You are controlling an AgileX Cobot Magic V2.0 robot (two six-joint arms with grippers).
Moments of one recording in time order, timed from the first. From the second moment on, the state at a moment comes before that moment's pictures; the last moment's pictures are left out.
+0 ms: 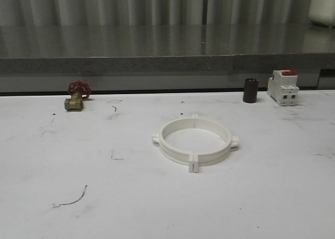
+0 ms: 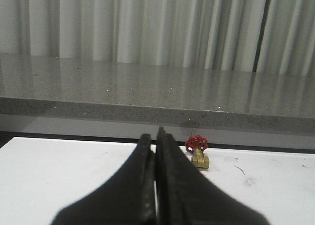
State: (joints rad) left arm -0.01 -0.01 0.00 -0.03 -0.02 -0.04; right arm 0.16 0.52 -0.60 0.08 0.81 -0.03
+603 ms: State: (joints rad) left arm -0.01 -0.01 0.00 -0.05 0.00 0.01; right arm 0.16 0.52 -0.60 0.08 0.81 -0.03
